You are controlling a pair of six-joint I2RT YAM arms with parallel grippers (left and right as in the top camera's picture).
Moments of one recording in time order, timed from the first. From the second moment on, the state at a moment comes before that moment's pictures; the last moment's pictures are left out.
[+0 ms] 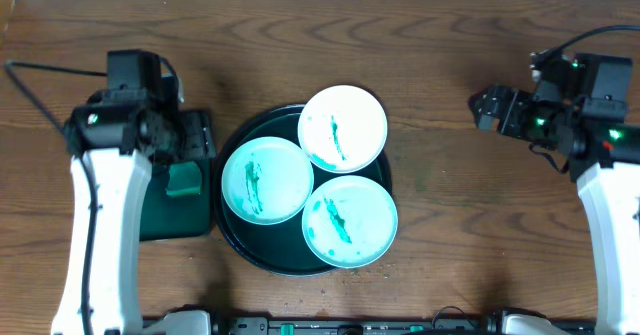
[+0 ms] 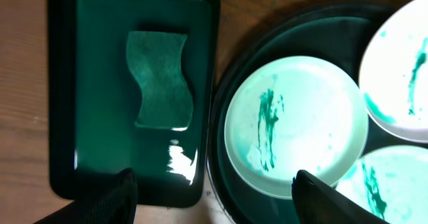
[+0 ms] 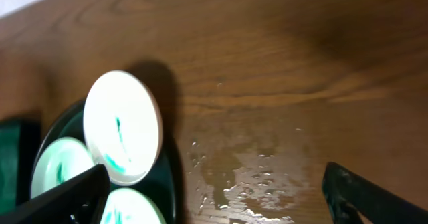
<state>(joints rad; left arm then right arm) 0.06 1.41 1.39 -1.21 0.01 -0.12 -0.11 1.37 1.23 -0.80 -0.39 0.19</state>
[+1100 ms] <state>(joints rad) 0.31 1.53 1.44 -1.23 -0.14 -0.33 0.78 2.11 1.62 -0.82 -0.12 0.54</state>
